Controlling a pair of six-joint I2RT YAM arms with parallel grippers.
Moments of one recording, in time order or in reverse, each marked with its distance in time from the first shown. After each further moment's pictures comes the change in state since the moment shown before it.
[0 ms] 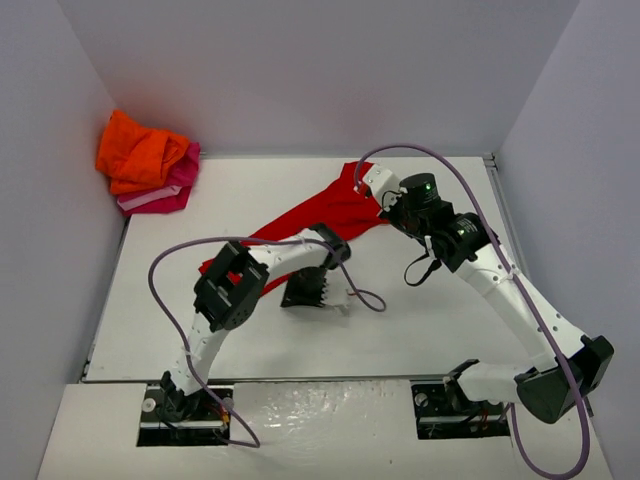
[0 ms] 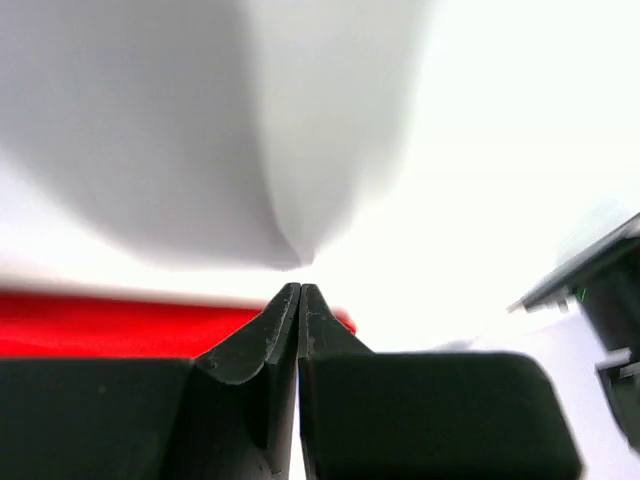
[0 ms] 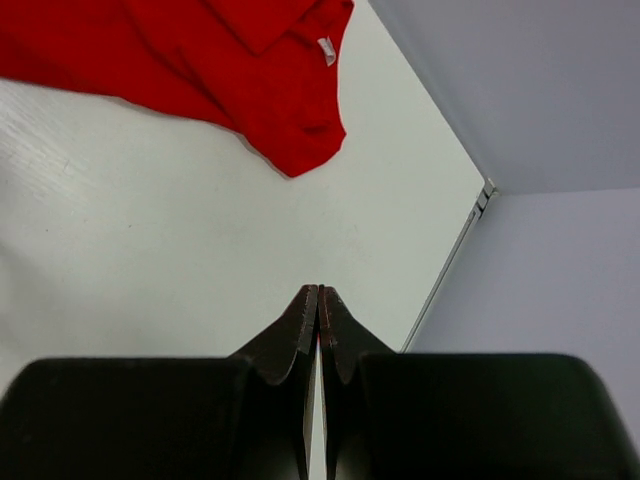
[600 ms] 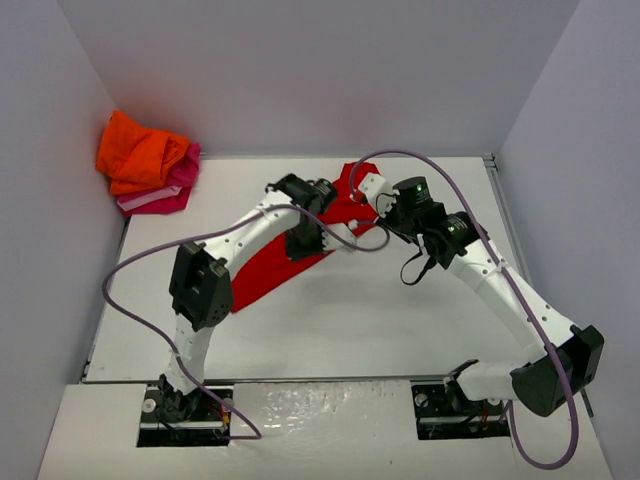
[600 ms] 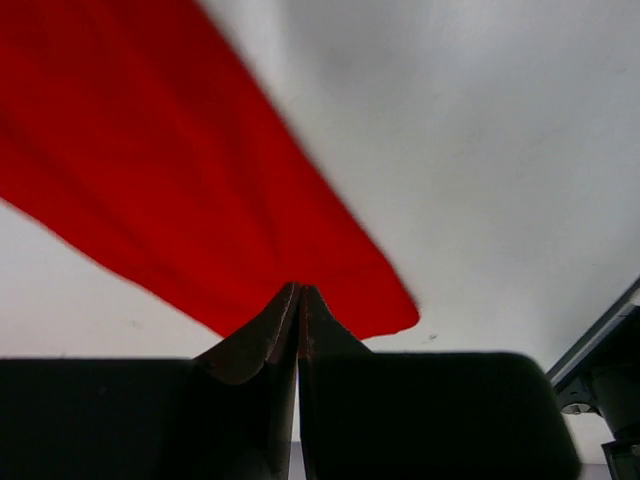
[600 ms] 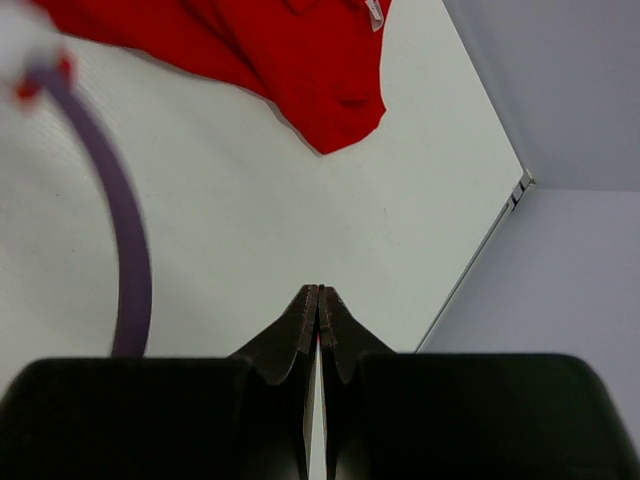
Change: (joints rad) left arm 0.093 -0.116 0.332 -0.012 0.106 -0.066; right arm -0.018 0.045 -0.045 -0.013 -0.037 -0.018
